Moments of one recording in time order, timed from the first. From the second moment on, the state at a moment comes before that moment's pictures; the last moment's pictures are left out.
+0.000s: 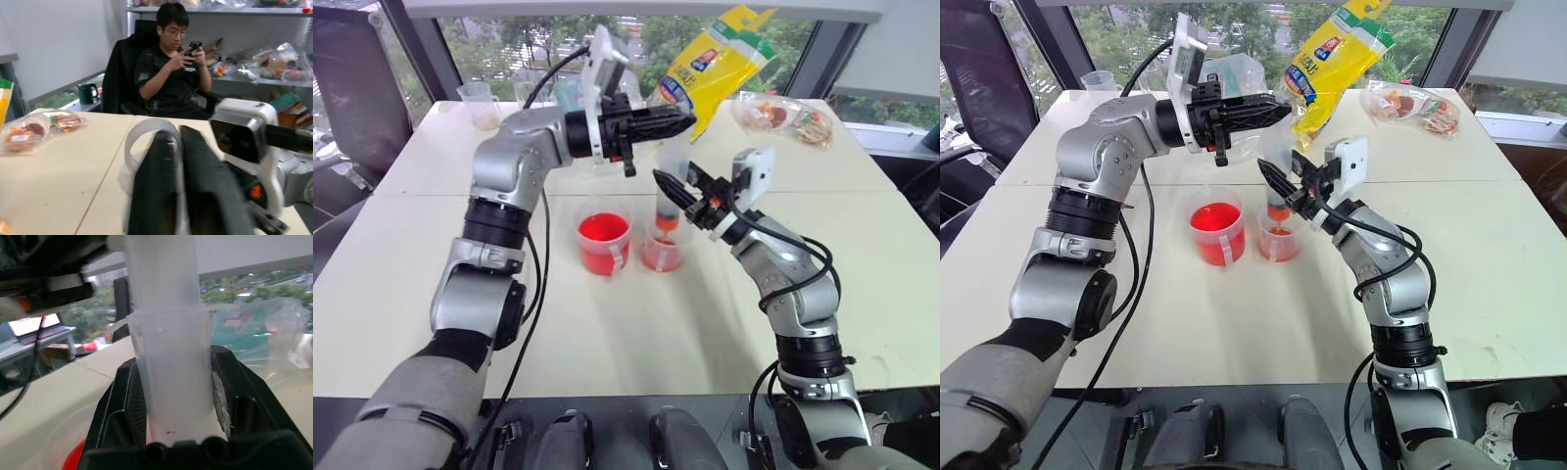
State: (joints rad) left arm -1.23 0.29 -0.03 0.47 -0.46 0.50 -1.14; right arm -0.55 -0.28 -0.04 -0.18 0.41 0.41 0.50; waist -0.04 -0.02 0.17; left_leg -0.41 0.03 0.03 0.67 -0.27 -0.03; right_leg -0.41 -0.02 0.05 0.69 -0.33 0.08
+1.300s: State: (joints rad) left arm -1.13 0.26 -0.04 0.35 -0.42 0.49 -1.13; right arm -0.59 -0.34 -0.08 -0.27 0.55 0.64 0.48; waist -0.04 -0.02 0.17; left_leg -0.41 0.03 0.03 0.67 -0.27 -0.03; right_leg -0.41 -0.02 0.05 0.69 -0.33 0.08
